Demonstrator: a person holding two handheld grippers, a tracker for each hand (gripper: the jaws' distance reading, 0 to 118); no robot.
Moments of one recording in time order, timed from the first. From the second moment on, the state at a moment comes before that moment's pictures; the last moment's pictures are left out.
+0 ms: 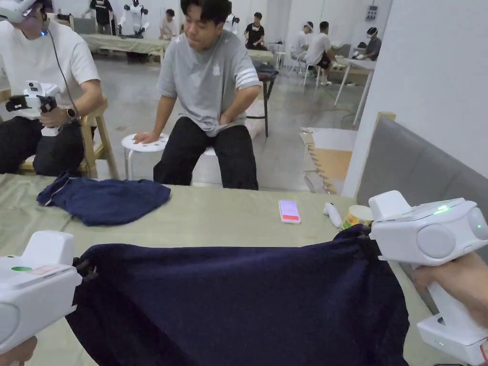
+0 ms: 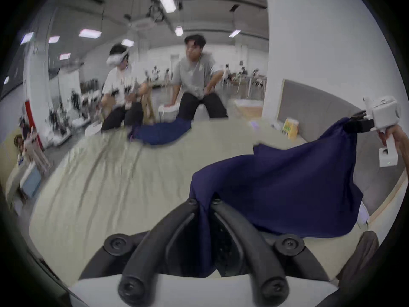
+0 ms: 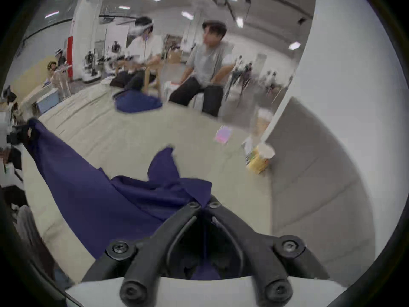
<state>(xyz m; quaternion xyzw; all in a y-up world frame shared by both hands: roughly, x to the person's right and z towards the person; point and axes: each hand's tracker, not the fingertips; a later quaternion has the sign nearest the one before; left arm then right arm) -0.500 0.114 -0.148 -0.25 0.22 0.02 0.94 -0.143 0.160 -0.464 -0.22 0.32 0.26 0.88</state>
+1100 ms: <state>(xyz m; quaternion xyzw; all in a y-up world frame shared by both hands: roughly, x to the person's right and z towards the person) -0.571 0.511 -0.340 0.00 0.31 -0.02 0.95 -0.231 0.545 -0.562 0.07 0.13 0.15 0.98</state>
